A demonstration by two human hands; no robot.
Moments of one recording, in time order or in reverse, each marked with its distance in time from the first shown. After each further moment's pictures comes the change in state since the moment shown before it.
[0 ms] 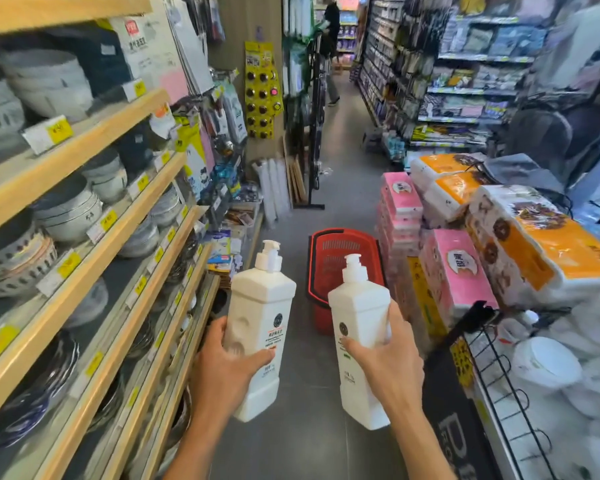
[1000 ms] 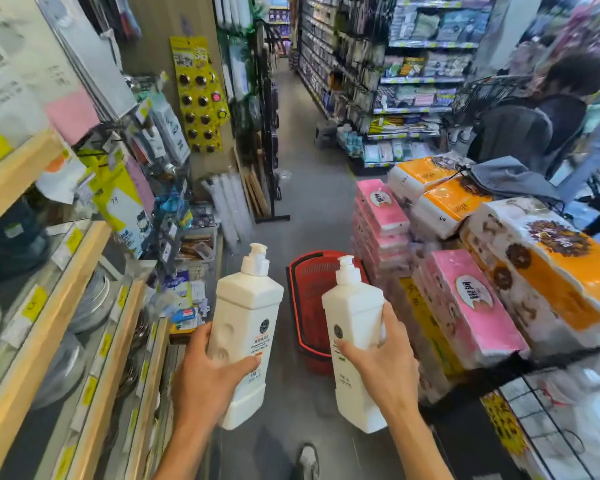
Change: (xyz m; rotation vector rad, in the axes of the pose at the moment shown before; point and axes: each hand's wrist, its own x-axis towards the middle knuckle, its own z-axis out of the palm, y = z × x) left_hand 0.333 0.060 0.048 0.051 -0.141 0.065; right_hand 0.250 -0.090 0.121 -0.018 0.150 0.128
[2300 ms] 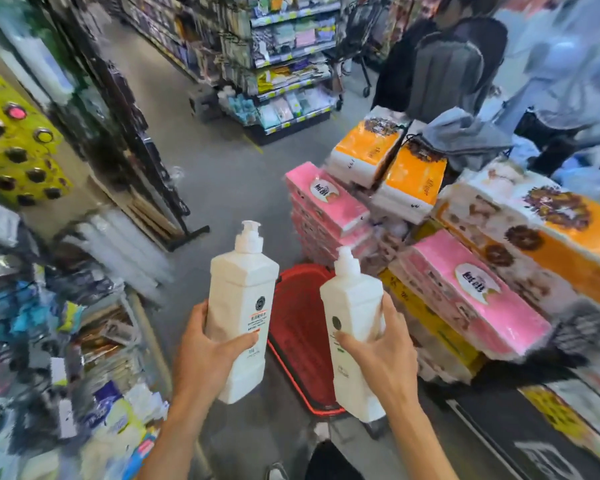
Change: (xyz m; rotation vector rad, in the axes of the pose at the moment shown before) left_hand 0.429 0.125 0.143 0.051 -0.503 0.143; right_hand 0.292 -0.080 0.141 0.043 0.325 0.380
